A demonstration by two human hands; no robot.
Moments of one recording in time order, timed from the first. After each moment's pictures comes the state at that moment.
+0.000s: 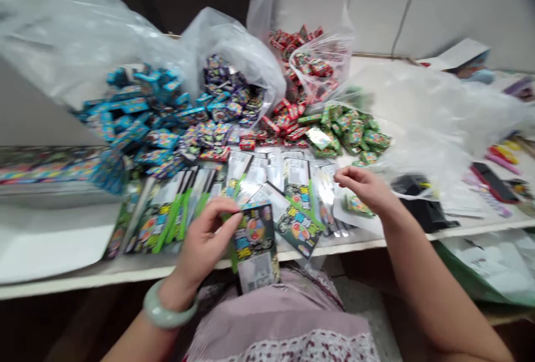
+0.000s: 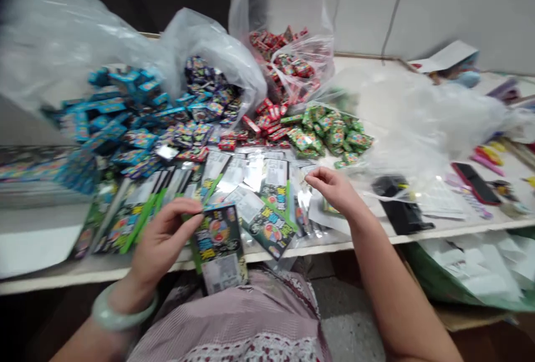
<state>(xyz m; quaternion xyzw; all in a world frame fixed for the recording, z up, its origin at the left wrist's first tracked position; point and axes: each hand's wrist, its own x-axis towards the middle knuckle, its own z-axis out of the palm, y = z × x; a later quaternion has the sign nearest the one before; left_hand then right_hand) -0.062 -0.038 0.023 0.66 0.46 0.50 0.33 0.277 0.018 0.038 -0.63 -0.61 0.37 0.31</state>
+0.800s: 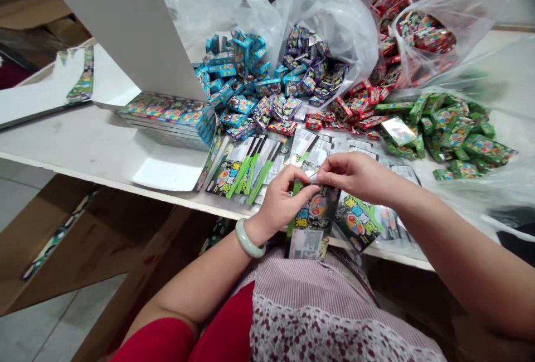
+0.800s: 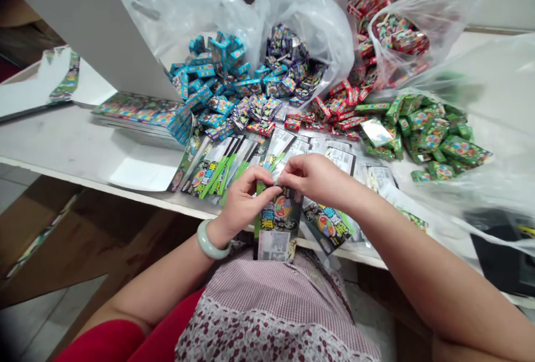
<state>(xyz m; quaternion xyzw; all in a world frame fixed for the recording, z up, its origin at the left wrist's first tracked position) -0.050 -0.042 0.015 0.59 0.47 0.55 0.36 0.114 0.033 0.083 -0.43 -0.77 0.46 0.08</state>
